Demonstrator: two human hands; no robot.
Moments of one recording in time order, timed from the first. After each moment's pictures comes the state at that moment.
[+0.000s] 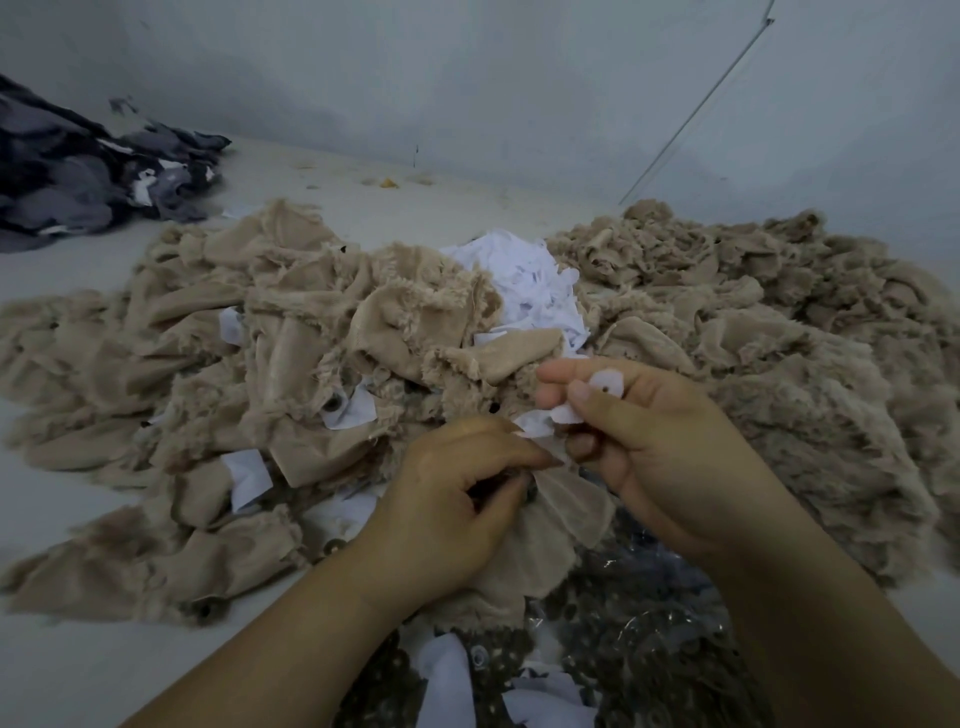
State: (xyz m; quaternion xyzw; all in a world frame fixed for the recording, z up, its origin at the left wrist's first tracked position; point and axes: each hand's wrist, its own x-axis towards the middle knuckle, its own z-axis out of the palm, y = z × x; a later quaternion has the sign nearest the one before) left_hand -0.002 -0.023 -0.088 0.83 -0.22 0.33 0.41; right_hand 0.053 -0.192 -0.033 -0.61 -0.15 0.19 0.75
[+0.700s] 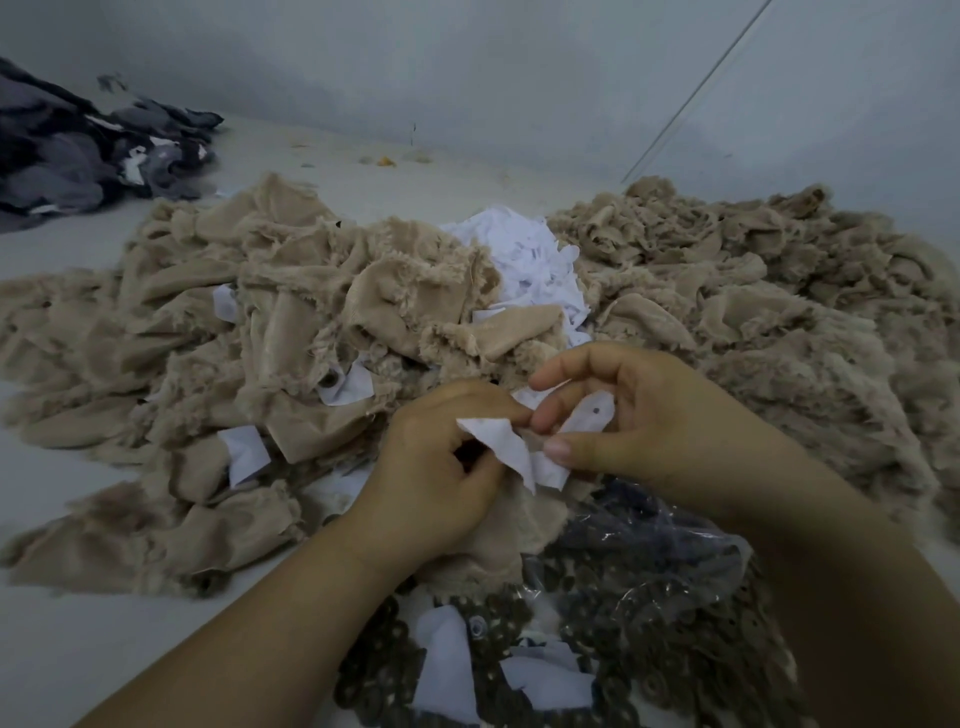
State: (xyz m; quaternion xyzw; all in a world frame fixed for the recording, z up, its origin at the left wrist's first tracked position) left_hand 0.007 -0.022 -0.093 0.81 -0.20 0.34 0.43; right_hand 0.048 -0.207 -0.014 -0.81 -0.27 0.19 0.49
